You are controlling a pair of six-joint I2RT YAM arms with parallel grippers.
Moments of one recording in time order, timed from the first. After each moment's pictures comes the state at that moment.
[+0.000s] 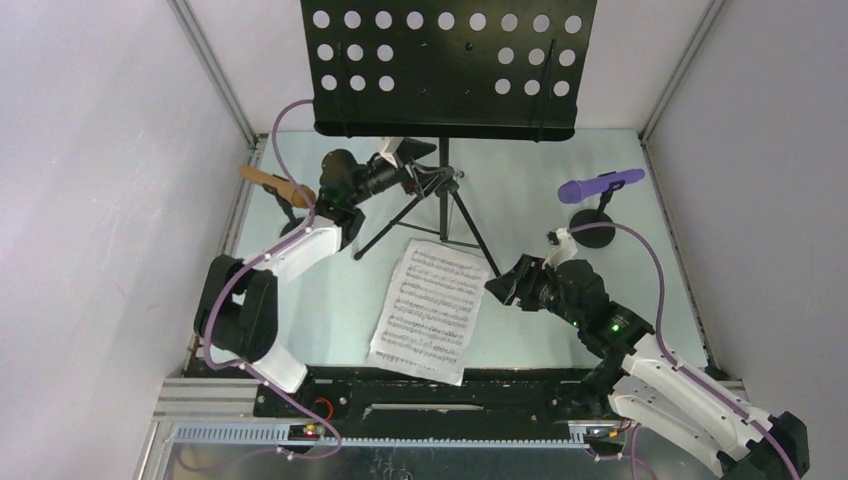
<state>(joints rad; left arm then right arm) -0.42 1.57 1.05 0.75 0.66 -0.16 0.67 0.69 0.47 -0.20 -0.03 0.79</state>
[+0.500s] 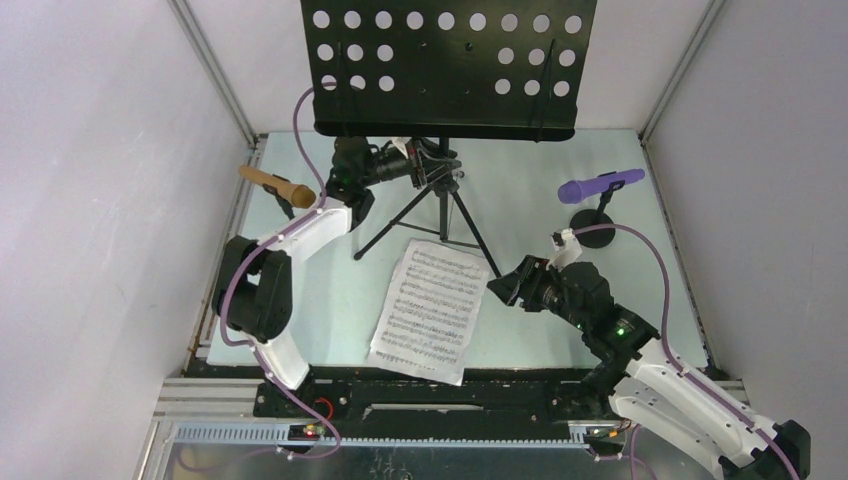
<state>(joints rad) -0.41 1.72 1.25 0.68 0.90 -0.18 0.67 0.64 0.47 -0.22 -0.03 0.79</state>
